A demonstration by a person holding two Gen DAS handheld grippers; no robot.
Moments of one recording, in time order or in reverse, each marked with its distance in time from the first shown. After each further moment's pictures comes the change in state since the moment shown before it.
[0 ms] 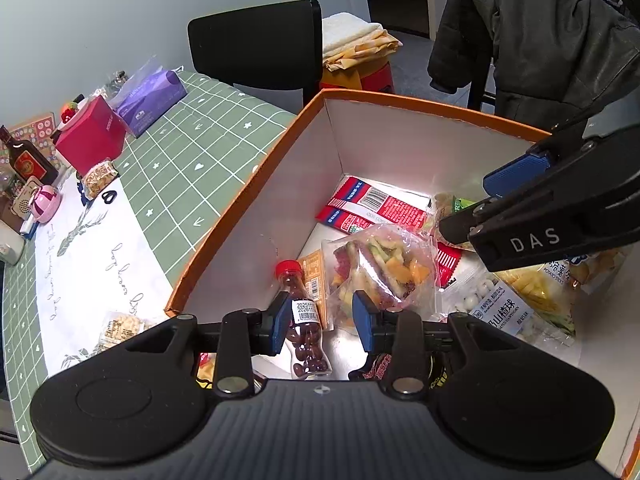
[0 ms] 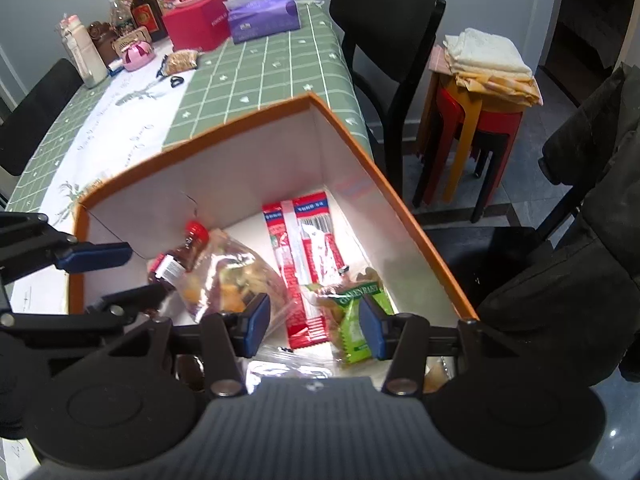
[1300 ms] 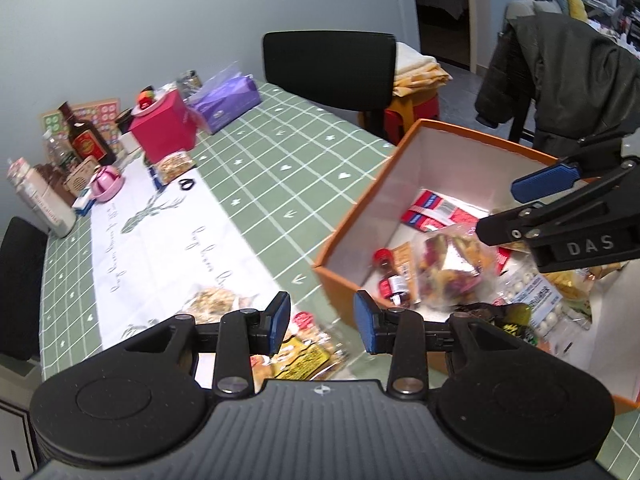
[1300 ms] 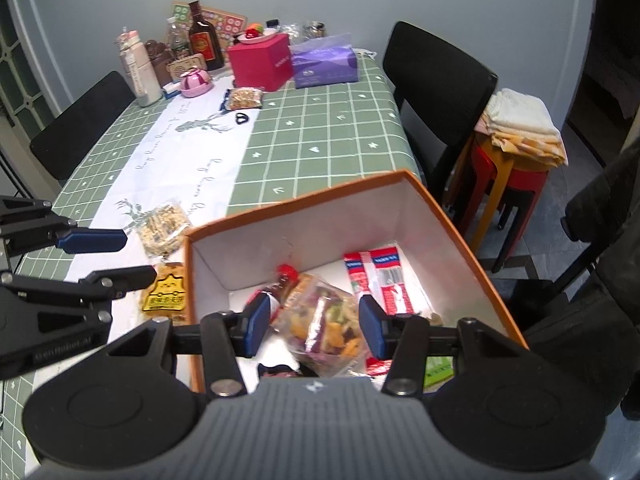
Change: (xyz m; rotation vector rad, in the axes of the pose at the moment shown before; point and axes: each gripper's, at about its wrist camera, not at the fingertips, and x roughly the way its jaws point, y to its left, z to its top) left arm -0.063 0.077 -0.034 -0.108 -0.062 0.072; right arm -0.047 0.068 0.009 -0.103 -0.116 0.058
